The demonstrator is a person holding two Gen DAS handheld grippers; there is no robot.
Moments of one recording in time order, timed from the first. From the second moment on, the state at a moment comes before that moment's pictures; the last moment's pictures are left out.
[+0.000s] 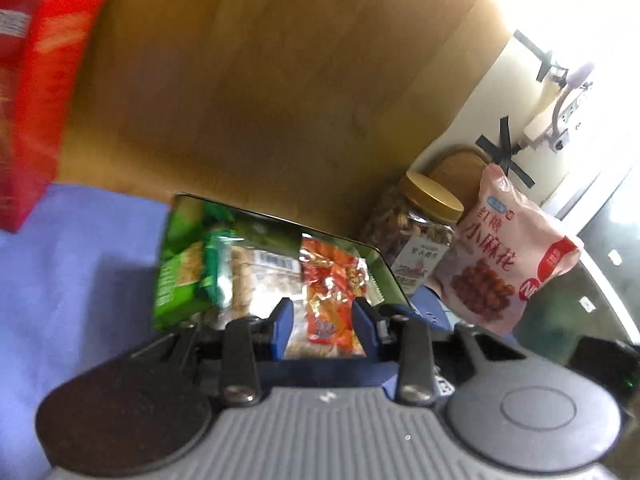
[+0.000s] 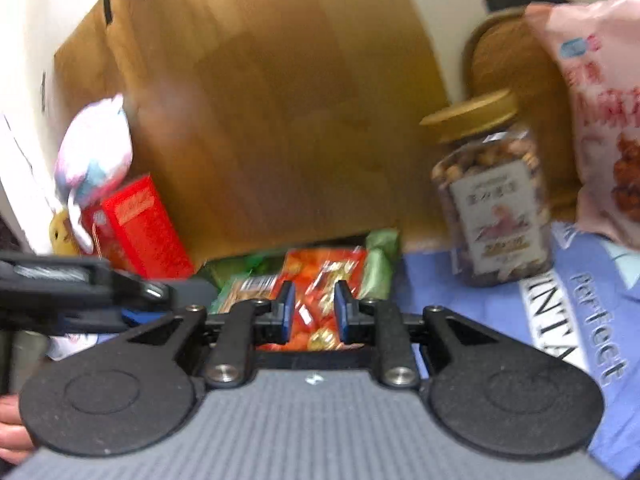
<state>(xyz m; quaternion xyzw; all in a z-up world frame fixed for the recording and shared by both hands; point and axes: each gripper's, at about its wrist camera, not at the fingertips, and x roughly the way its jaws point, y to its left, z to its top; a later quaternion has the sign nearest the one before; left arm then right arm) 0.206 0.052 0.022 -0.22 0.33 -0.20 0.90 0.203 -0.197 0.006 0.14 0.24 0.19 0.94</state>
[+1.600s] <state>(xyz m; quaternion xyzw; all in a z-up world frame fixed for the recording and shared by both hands) -0.015 0.009 0.032 0.03 0.25 -0.01 0.97 -0.047 -0.192 -0.012 0.22 0.26 0.12 0.93</state>
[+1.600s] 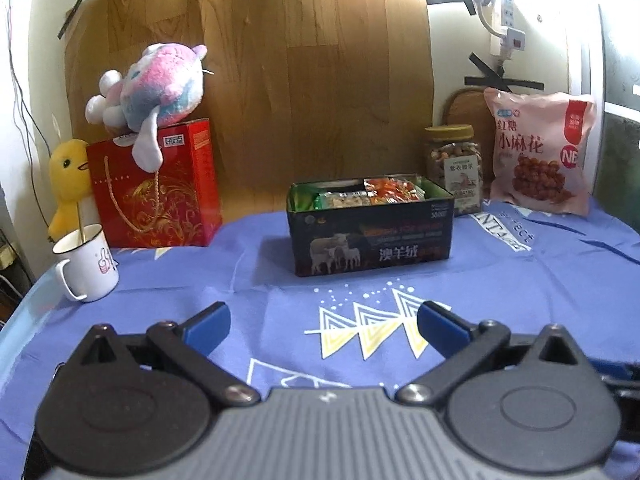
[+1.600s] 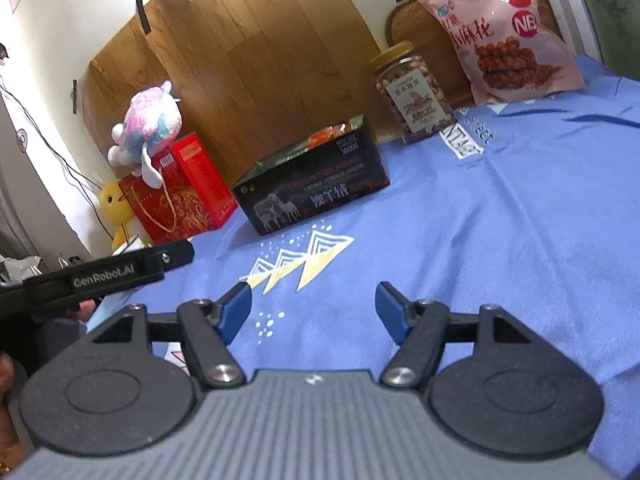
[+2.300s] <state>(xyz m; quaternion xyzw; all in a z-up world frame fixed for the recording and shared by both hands) -0.023 0.008 0.037 0.02 0.23 -0.07 0.97 -0.105 -0.200 -0.008 0.19 0.29 0.04 0.94</state>
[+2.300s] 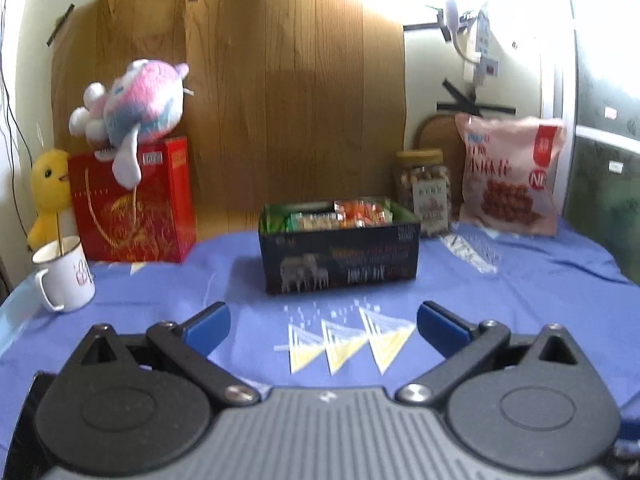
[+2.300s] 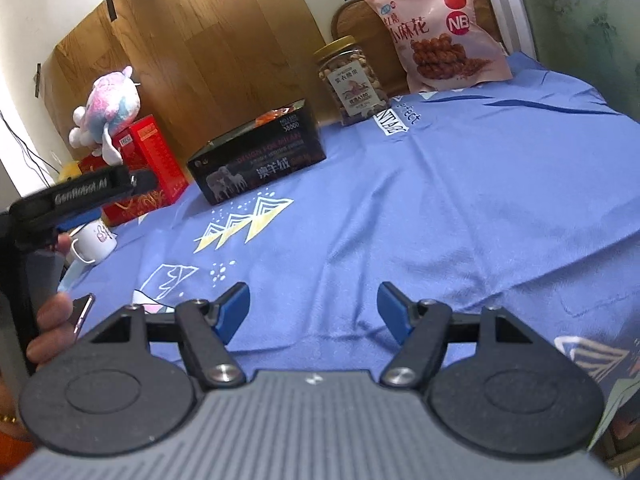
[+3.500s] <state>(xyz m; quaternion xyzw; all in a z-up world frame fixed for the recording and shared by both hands) -0.018 0.026 0.026 0.03 0.27 0.02 0.96 -0.087 -0.201 -0.007 0.21 0.27 0.08 0.94</state>
